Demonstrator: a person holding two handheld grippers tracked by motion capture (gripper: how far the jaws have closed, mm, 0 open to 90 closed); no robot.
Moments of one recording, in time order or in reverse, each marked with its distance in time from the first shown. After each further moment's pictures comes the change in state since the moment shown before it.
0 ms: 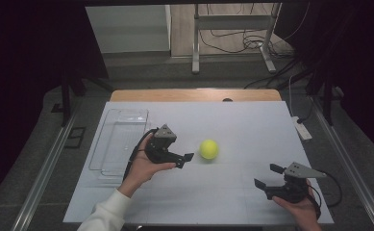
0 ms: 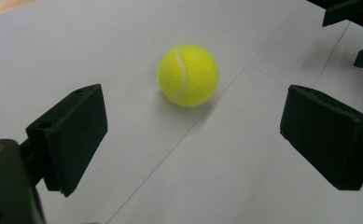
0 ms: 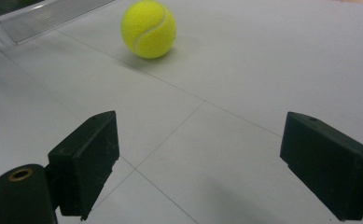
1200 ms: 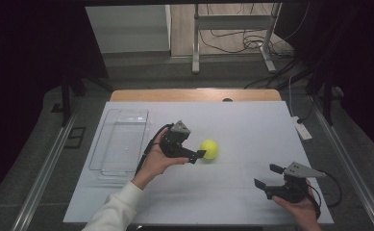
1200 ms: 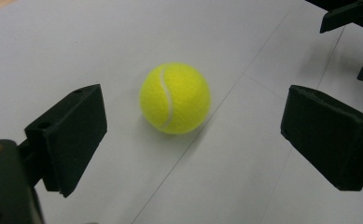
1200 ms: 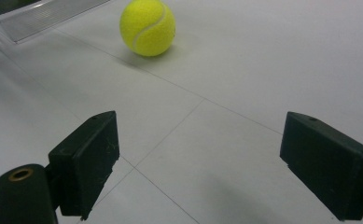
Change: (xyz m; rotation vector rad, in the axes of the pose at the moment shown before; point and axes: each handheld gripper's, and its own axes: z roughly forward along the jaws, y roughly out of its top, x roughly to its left) left arm -0.003 0.025 0.038 0.036 -0.047 0.035; right arm -0.002 -0.001 0.001 0.005 0.004 0.010
